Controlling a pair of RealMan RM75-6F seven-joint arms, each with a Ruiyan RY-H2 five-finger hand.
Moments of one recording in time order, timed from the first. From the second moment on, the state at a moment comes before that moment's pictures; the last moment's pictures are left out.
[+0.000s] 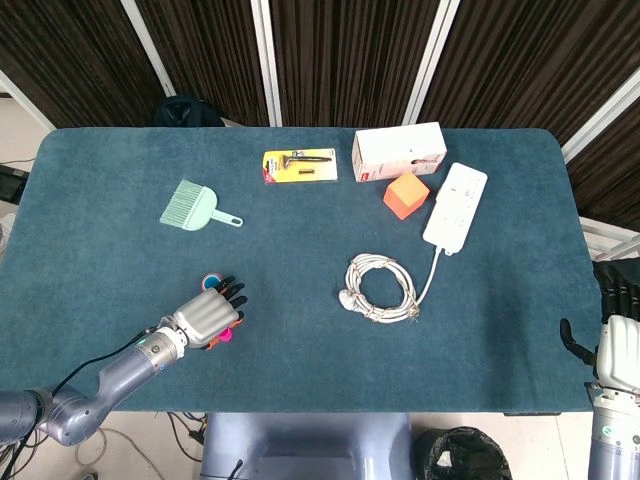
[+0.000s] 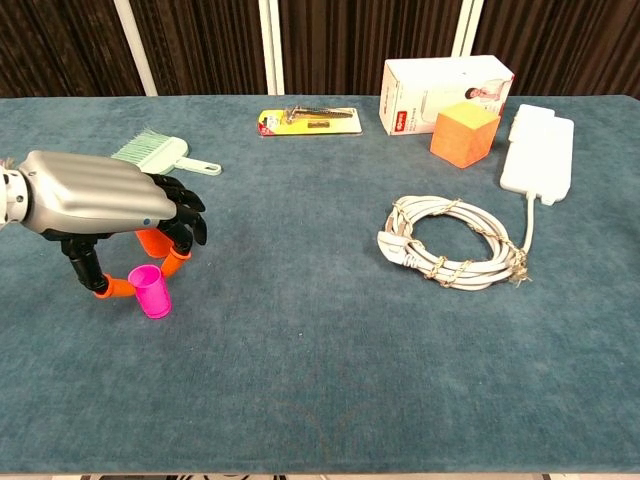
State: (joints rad) left arm -0.97 -1.24 0.13 -1.79 1.05 0.78 0.65; right arm 0.06 -1.29 0.23 -1.57 -1.29 1.56 -0.02
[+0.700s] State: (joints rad) left arm -0.97 -1.11 0.02 -1.88 1.03 0.88 0.59; right arm 0.06 -1.29 0.23 -1.58 -1.29 1.56 -0.02
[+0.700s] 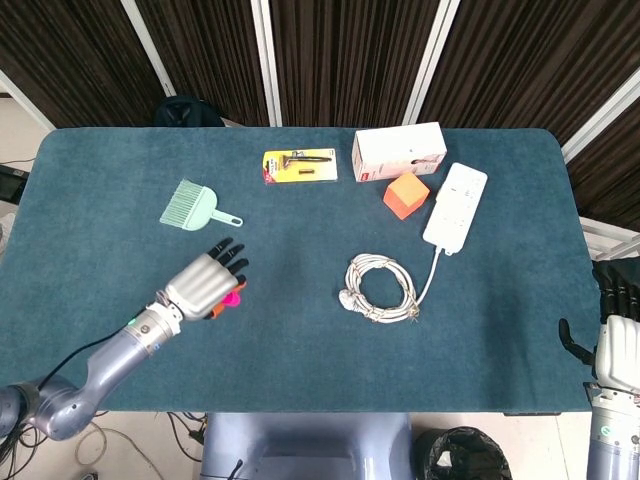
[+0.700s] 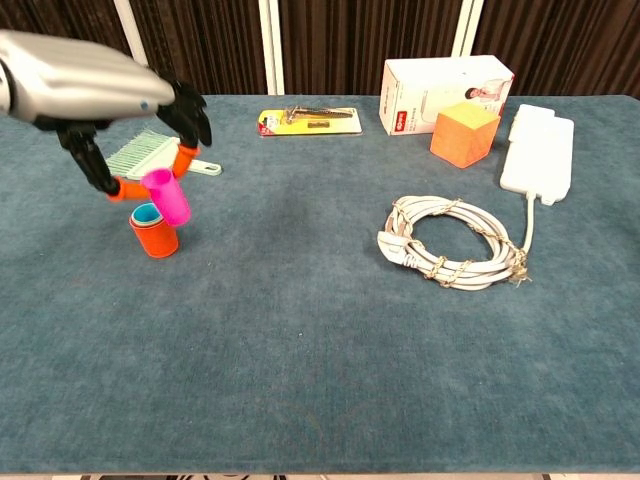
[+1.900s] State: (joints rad) left arm -0.92 -1.17 0.01 -1.70 0.99 0.83 0.52; right arm 0.06 -1.29 0.23 -1.57 -1.29 1.56 -0.03
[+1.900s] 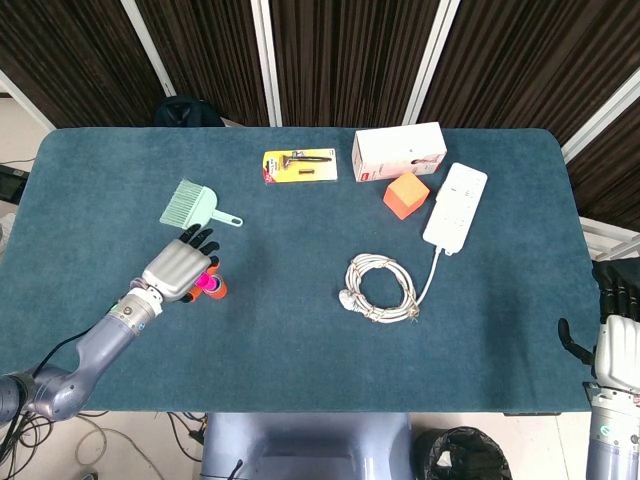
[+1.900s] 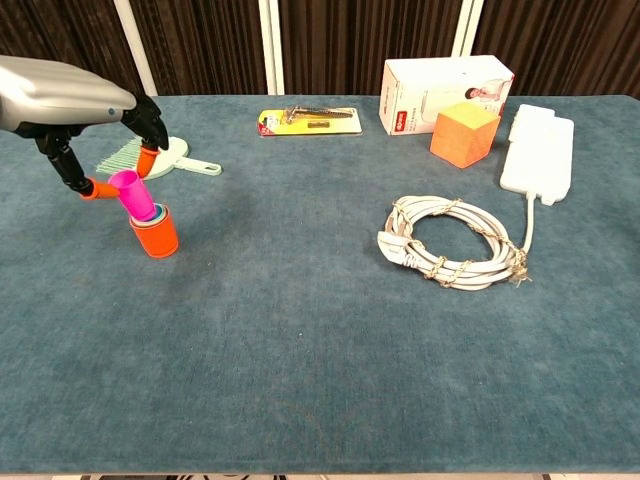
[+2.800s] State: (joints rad) left arm -0.91 -1.11 0.01 -1.78 0.96 0.86 0.54; right arm 0.06 -1.30 0.24 -1.58 -1.29 1.57 -0.03
